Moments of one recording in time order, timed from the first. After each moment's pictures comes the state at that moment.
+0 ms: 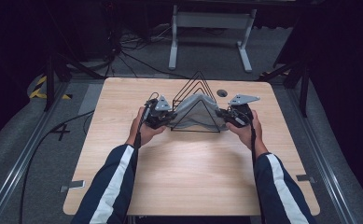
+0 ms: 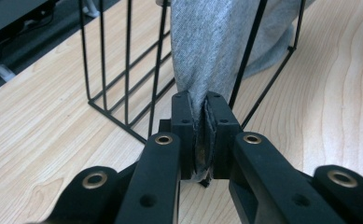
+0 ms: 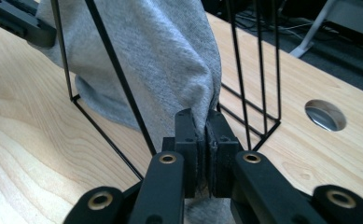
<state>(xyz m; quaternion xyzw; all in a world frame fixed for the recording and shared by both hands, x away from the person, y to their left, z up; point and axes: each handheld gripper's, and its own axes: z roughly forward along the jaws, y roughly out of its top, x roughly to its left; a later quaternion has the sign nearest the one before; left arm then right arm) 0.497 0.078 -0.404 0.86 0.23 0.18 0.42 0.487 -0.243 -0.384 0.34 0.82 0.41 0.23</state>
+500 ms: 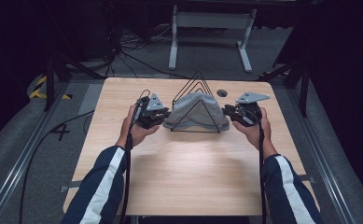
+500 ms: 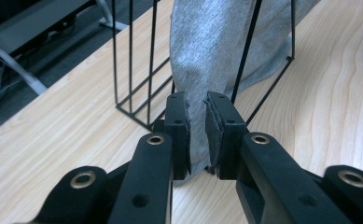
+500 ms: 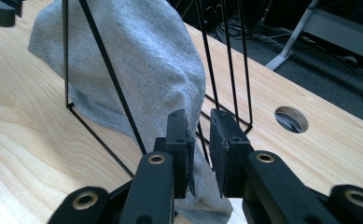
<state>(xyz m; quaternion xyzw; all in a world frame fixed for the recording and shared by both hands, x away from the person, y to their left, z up) 0.473 0.100 -0.372 0.86 0.22 0.22 0.41 0.470 -0.254 -0.357 0.34 0.81 0.40 0.26</state>
